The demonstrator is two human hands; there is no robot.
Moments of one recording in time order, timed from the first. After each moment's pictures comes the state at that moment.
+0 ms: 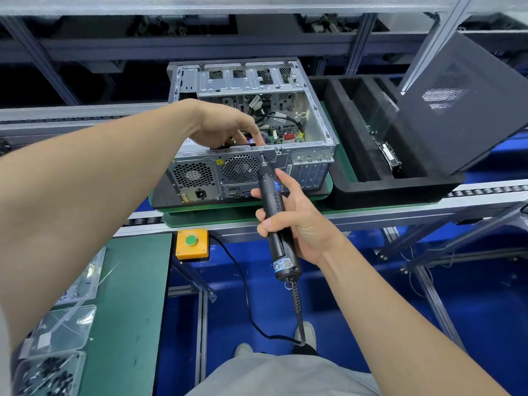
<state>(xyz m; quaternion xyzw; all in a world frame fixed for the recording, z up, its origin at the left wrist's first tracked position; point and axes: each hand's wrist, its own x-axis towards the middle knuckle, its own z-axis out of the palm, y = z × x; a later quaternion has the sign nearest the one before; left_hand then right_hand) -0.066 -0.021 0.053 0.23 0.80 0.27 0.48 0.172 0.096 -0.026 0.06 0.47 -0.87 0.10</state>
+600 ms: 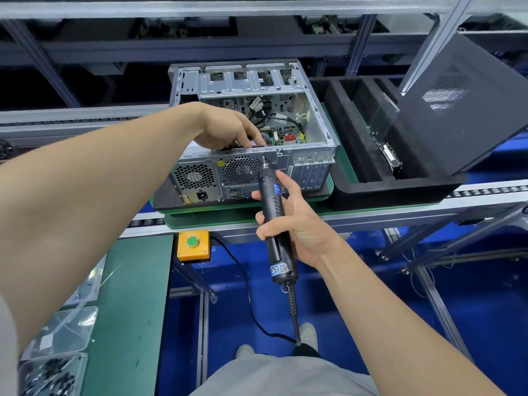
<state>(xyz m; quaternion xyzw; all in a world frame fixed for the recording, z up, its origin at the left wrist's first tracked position) -0.075 -0.016 0.043 0.26 0.80 0.28 0.46 0.171 0.093 -0.032 0.07 0.49 -0.86 0.10</state>
